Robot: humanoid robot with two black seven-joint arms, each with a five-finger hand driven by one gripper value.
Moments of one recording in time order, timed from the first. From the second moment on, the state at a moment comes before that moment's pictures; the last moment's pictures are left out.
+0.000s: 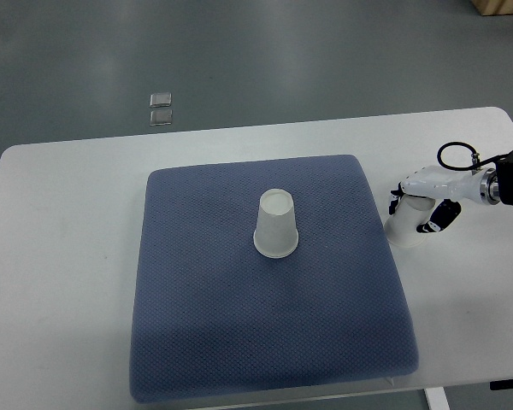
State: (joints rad) left arm -0.02 0.00 -0.05 -0.18 0.05 0.09 -0.05; right arm 0.98 -0.66 -0.02 0.91 -1.59 0.04 0.44
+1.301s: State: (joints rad) left arm -0.02 0.00 -0.05 -0.18 0.05 0.09 -0.05; right arm 1.39 -0.74 -0.01 1.18 -1.54 0.29 0.44
